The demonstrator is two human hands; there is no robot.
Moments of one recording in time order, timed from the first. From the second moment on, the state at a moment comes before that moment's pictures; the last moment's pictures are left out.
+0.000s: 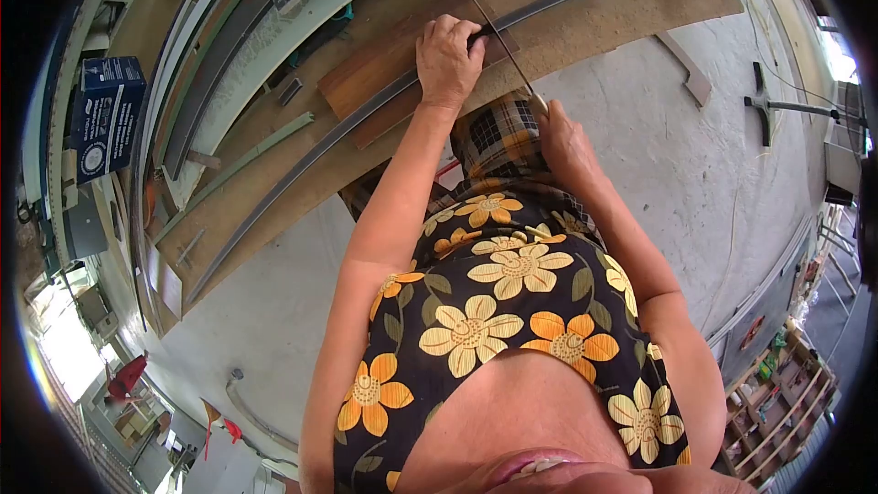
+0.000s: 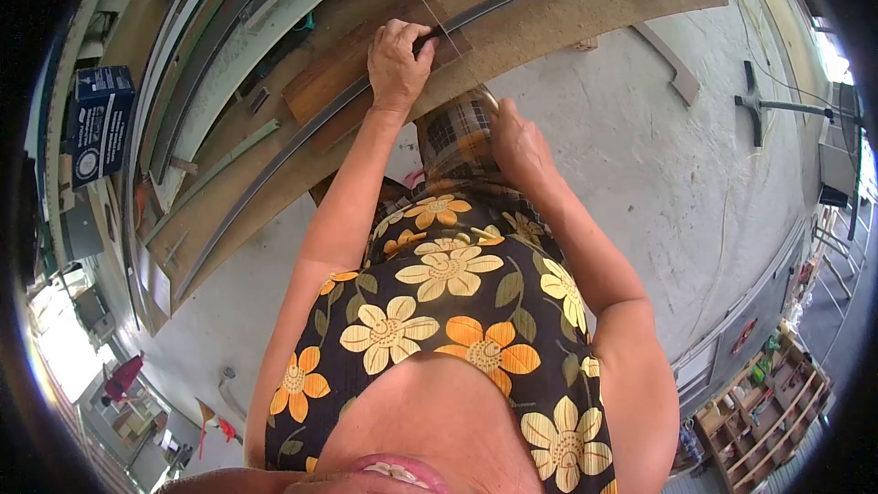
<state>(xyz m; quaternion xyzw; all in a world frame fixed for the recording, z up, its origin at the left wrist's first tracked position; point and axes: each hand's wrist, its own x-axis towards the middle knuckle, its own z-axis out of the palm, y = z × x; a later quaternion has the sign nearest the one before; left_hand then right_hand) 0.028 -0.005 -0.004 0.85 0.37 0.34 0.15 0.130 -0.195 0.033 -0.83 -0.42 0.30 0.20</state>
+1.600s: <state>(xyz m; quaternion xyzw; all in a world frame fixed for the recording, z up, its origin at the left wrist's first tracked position) 0.027 -0.006 -0.007 0.86 0.36 0.35 0.12 0.142 -0.199 0.045 -0.80 -0.44 0.27 0.30</state>
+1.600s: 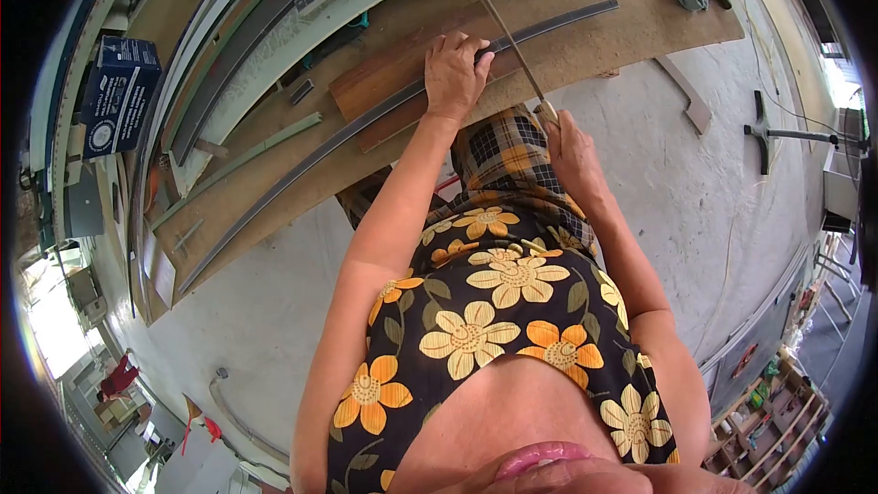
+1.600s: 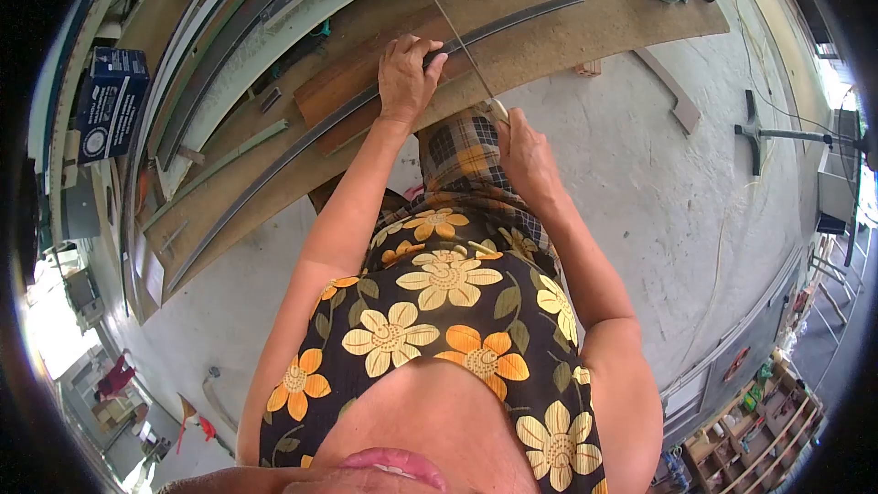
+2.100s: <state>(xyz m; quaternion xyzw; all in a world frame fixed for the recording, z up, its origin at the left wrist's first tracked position) 0.029 -0.006 -0.006 0.85 0.37 0.35 0.13 0.140 -0.183 0.026 -0.81 -0.46 0.28 0.26</state>
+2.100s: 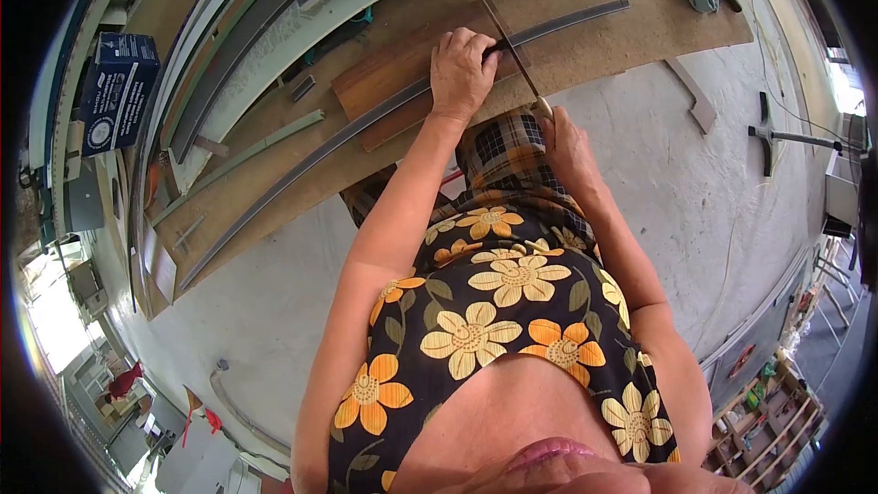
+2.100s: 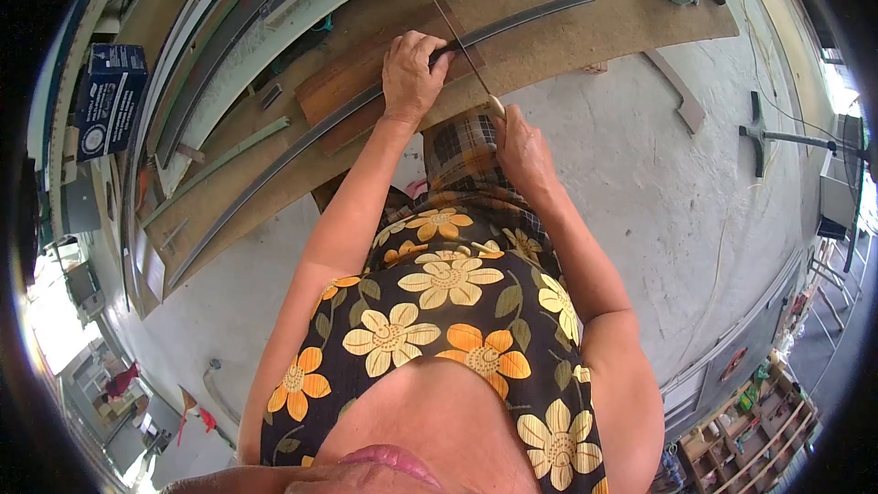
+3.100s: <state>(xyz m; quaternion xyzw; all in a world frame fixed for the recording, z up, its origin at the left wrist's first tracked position) 0.028 -0.008 -0.002 0.85 0.38 0.33 0.14 0.137 -0.163 0.021 -0.81 -0.45 0.28 0.24</state>
